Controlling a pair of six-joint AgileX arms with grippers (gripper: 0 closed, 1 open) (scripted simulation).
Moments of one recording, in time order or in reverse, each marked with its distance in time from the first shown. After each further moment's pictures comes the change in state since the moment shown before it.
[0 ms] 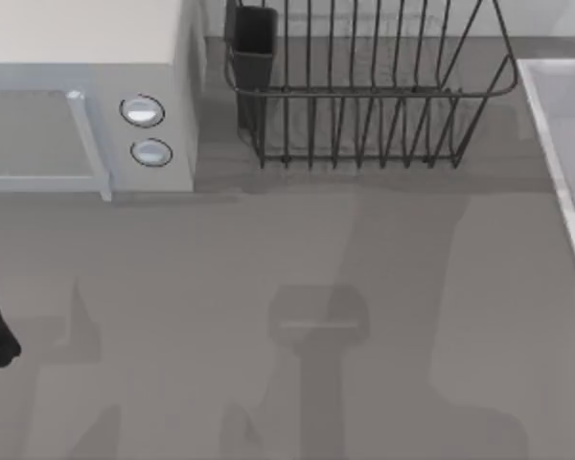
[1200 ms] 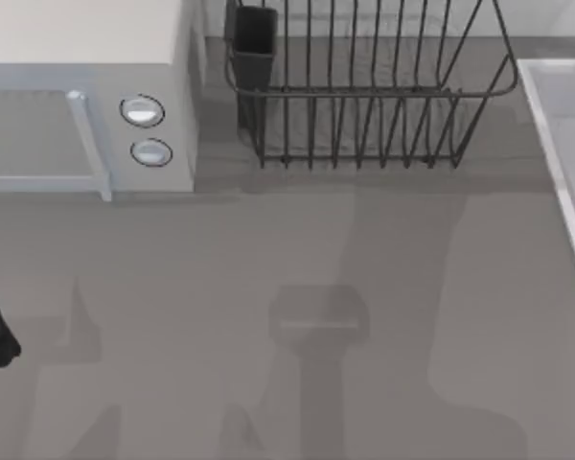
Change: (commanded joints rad) left arm 0.000 0.000 0.000 0.000 0.000 0.000; right arm 0.000 0.000 0.000 0.000 0.000 0.000
